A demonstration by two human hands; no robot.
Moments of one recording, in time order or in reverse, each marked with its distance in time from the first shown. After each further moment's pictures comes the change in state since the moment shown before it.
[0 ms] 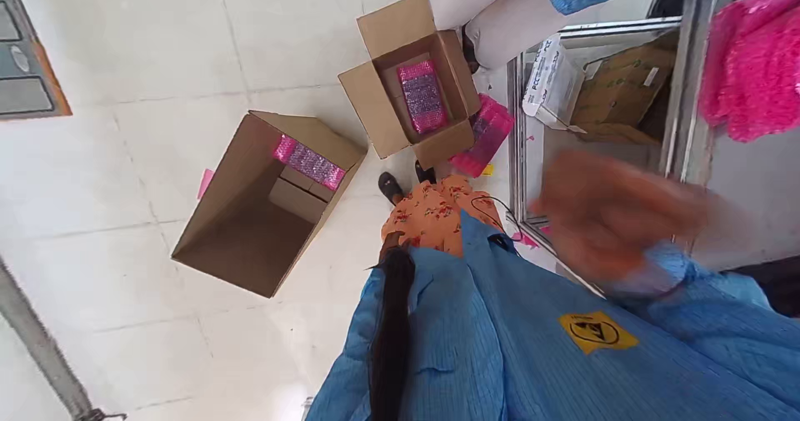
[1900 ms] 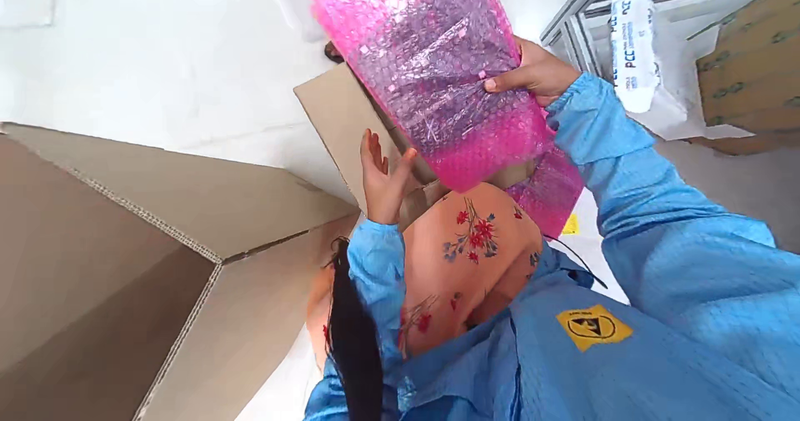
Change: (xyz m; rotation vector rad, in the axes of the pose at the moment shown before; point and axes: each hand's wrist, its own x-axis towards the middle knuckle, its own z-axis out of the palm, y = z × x) left_hand 0.344 0.064 -0.105 -0.748 0.827 0.955; right_hand -0.118 0.504 0.138 0.550 -0.073 0.593
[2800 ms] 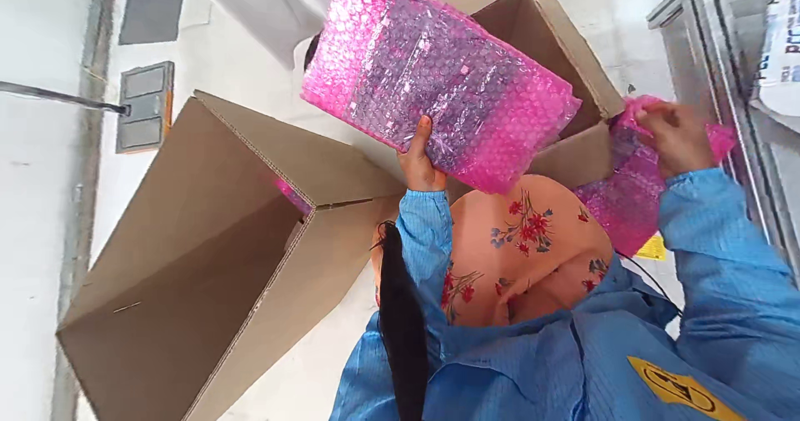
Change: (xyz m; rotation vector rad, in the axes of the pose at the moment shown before) left_hand 0.012 0.021 -0.006 -0.809 0.326 -0.077; right_hand -0.090 0.137 -0.059 -0.271 0.678 0.185
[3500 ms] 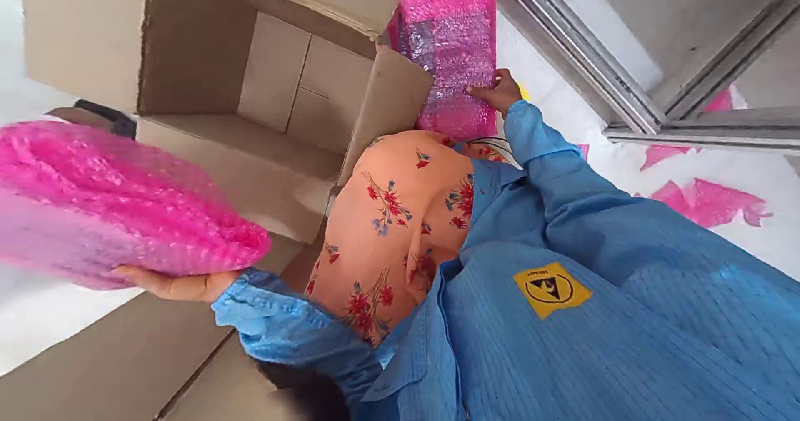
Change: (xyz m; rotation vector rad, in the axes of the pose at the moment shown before) left_hand 0.063 0.009 -0.046 0.338 -0.254 0.285; right_hand -0.076 0.188 -0.034 0.046 0.337 0.631
